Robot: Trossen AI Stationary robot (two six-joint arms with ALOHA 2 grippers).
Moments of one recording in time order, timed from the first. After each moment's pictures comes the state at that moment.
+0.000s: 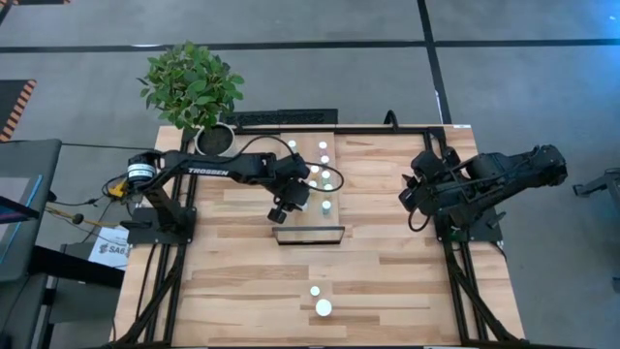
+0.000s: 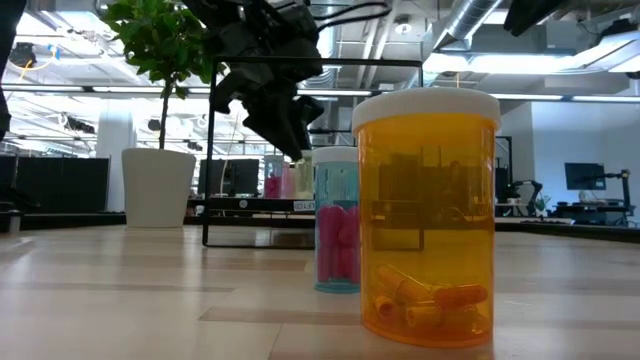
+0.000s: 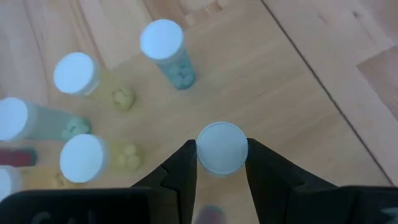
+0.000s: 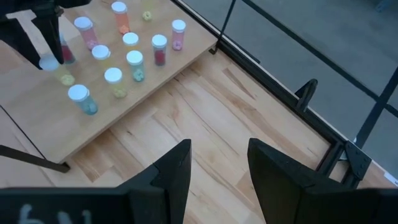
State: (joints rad) left arm 0.19 1.70 1.21 -0.54 0.24 0.63; right arm 0.32 1.11 1.37 -1.51 0.78 0.93
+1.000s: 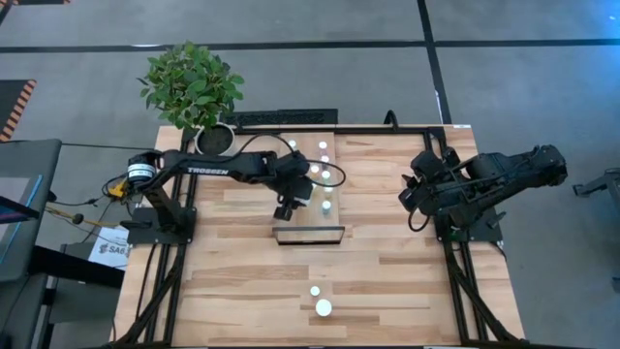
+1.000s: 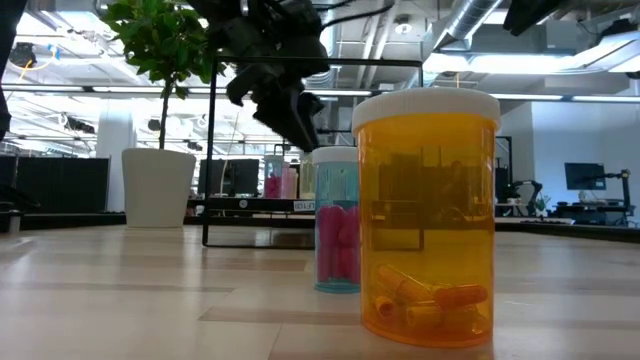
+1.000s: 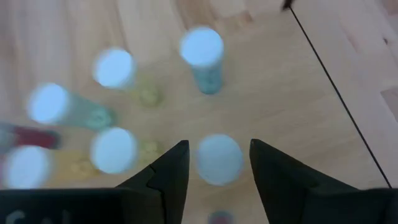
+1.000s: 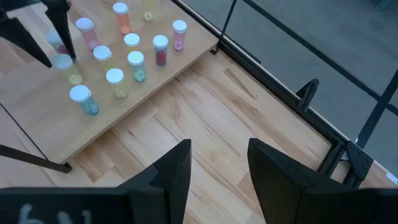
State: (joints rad) left arm 0.19 1.71 1.23 -0.51 0.19 0.50; right arm 0.32 1.11 1.37 -1.50 0.78 0.93
